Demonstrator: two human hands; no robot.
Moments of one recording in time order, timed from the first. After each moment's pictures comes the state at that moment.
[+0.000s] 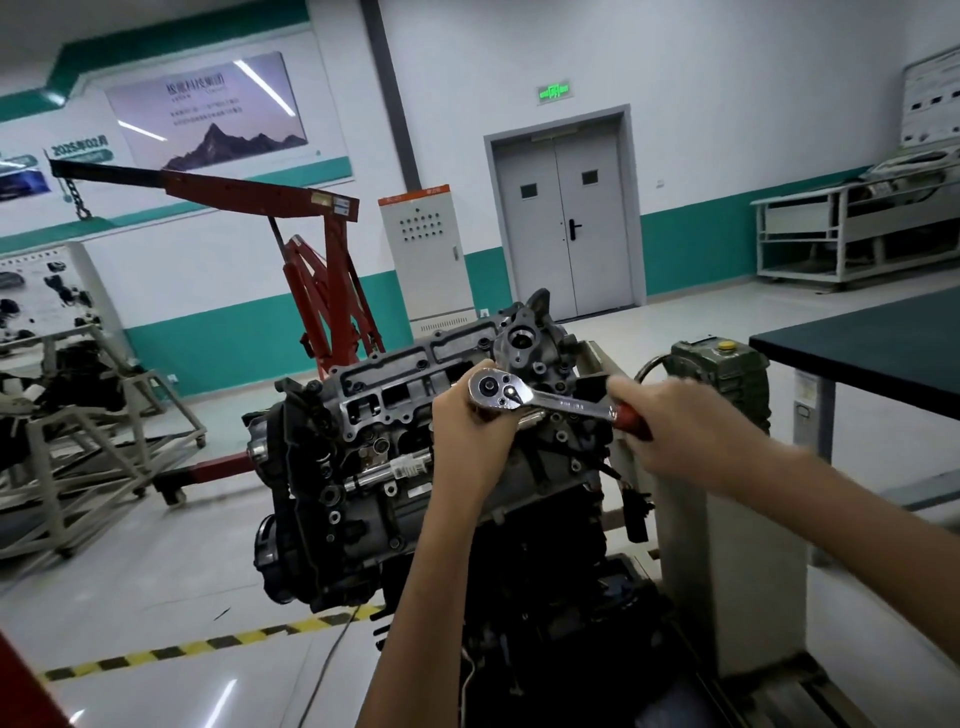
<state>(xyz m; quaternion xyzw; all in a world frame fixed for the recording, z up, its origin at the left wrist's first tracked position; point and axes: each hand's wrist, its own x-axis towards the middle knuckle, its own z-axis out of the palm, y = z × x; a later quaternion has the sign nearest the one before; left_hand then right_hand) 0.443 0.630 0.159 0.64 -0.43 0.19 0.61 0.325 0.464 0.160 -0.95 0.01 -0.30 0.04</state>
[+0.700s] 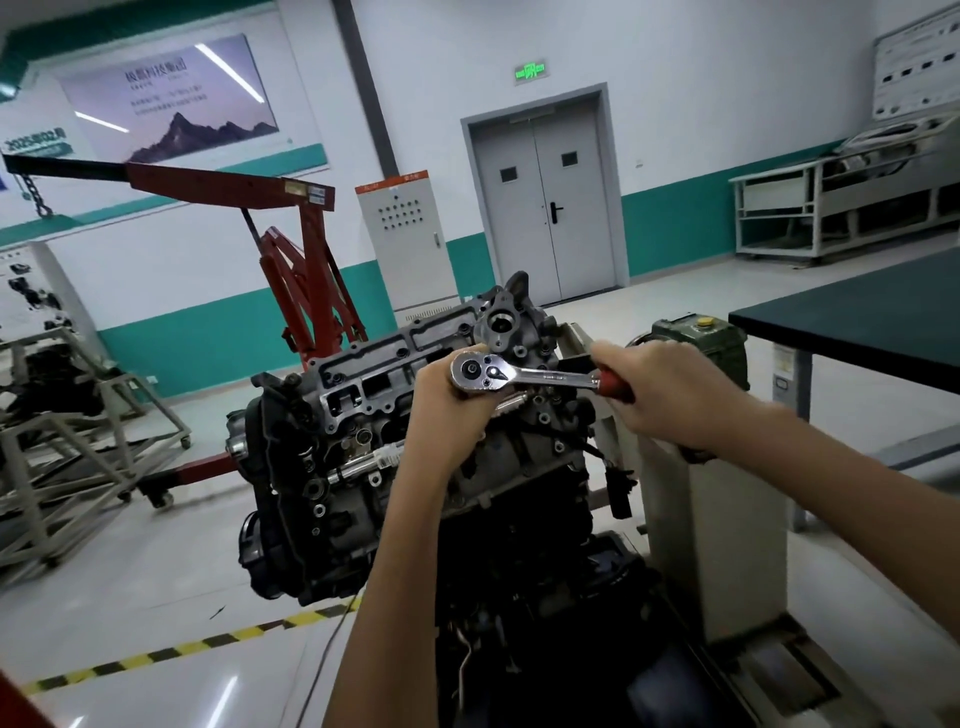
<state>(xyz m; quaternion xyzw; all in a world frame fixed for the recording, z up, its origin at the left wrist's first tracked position) 0.448 0.635 0.171 0.68 -0.46 0.14 0.55 0.326 0.456 0.168 -0.94 0.02 -0.34 0.01</state>
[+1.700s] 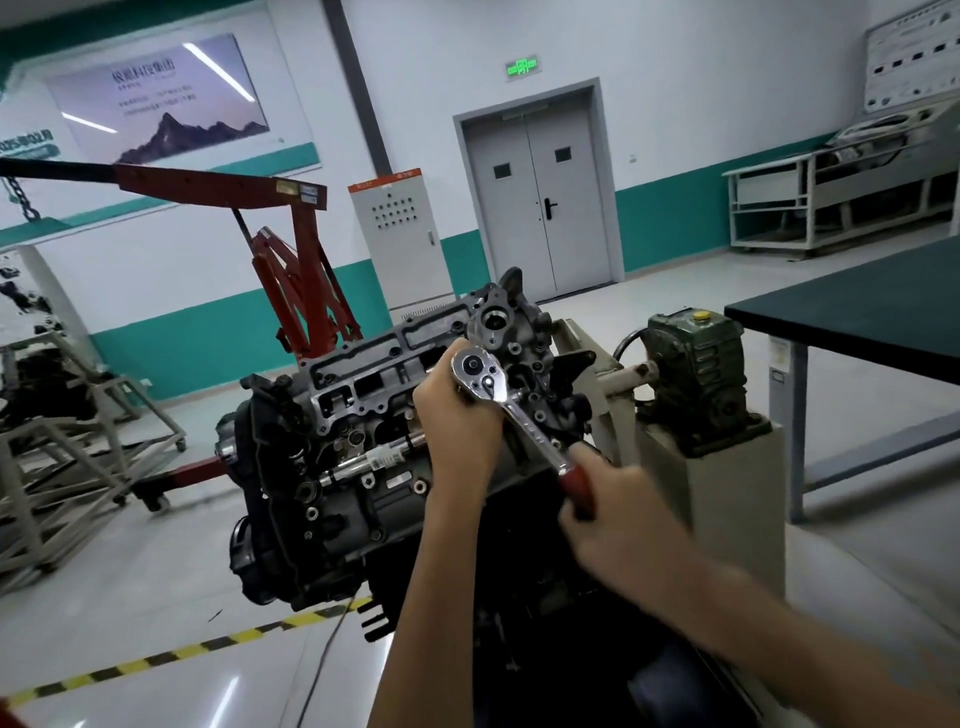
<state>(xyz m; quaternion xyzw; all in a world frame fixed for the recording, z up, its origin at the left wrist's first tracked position) 0.437 0.610 0.154 0.62 -0.38 0.26 0.63 0.314 0.535 0.091 -0.88 0.07 -0.35 0.30</state>
